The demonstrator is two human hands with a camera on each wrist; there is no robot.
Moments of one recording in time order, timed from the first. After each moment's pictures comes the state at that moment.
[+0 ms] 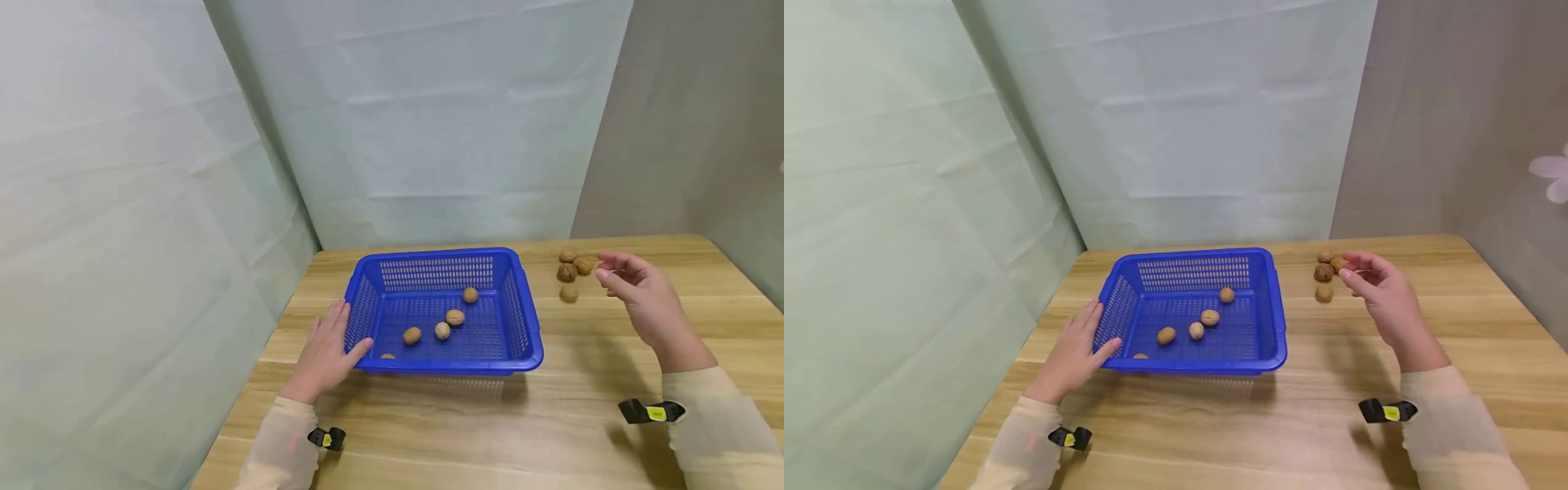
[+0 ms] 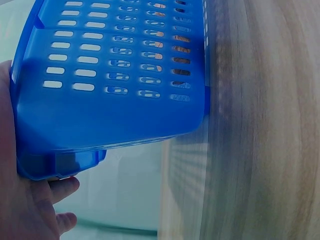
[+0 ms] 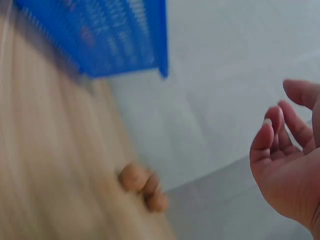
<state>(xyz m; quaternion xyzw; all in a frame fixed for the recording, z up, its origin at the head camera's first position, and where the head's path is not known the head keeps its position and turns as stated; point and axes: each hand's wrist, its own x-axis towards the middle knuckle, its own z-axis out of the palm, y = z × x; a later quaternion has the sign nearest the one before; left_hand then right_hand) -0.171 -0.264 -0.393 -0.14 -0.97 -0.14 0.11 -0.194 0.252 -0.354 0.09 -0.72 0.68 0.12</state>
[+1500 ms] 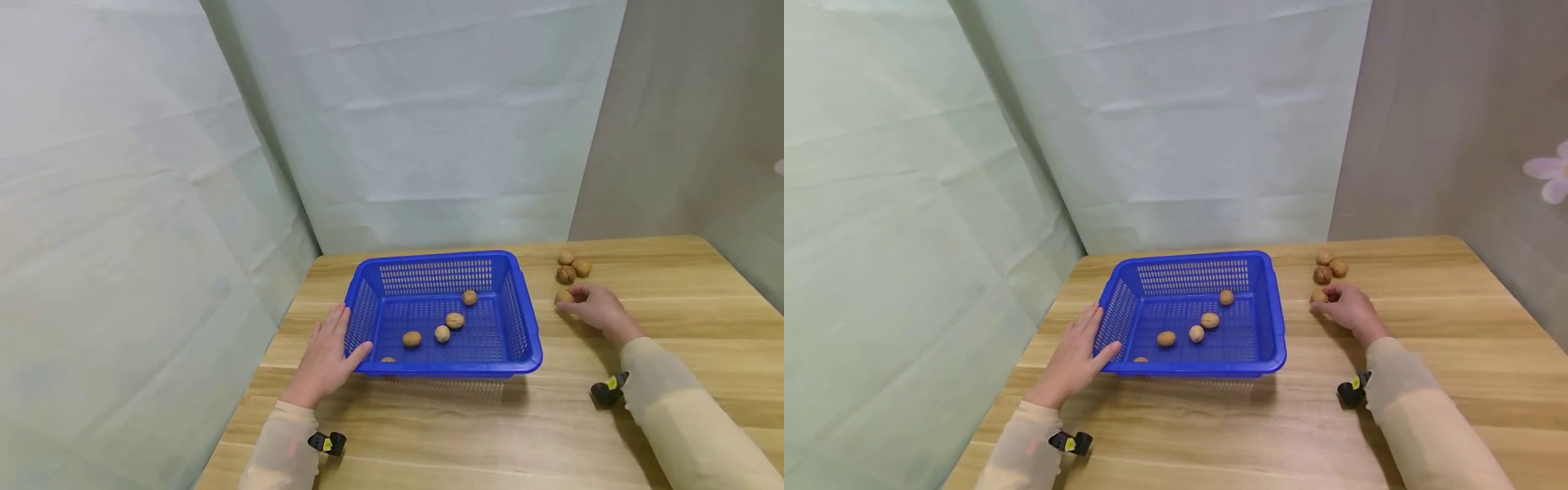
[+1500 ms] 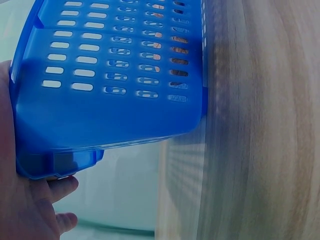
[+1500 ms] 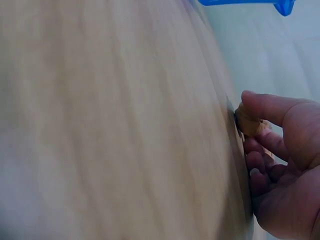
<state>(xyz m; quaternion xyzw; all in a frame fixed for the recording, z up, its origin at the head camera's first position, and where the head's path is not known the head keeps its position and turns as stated) -0.171 -0.265 -0.393 -0.14 -0.97 -0.15 0.11 -0.260 0.257 -0.434 -0.01 -0.92 0.40 -0.05</state>
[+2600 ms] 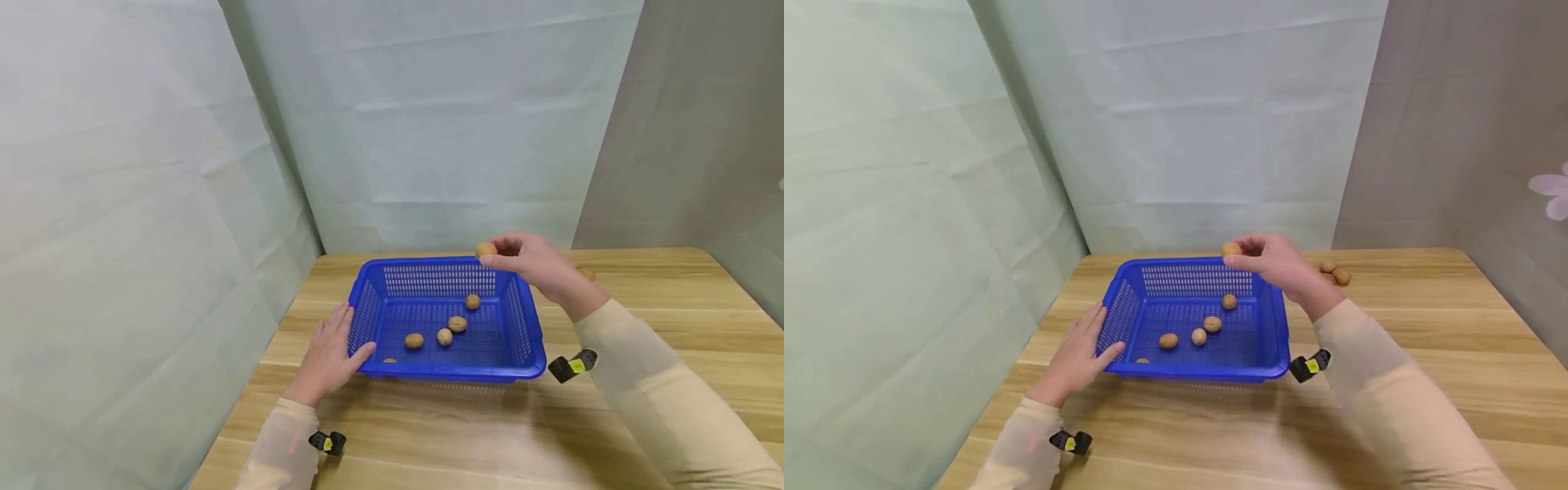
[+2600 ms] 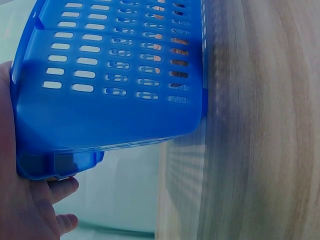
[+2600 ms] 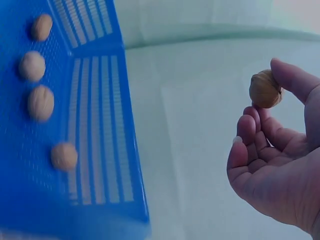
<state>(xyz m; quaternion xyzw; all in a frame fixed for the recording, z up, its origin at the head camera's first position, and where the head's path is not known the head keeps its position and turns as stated) -0.168 -0.261 -0.389 -0.13 -0.97 -0.15 0.10 -0.245 0.123 -0.277 0.15 -0.81 0.55 -0.09</state>
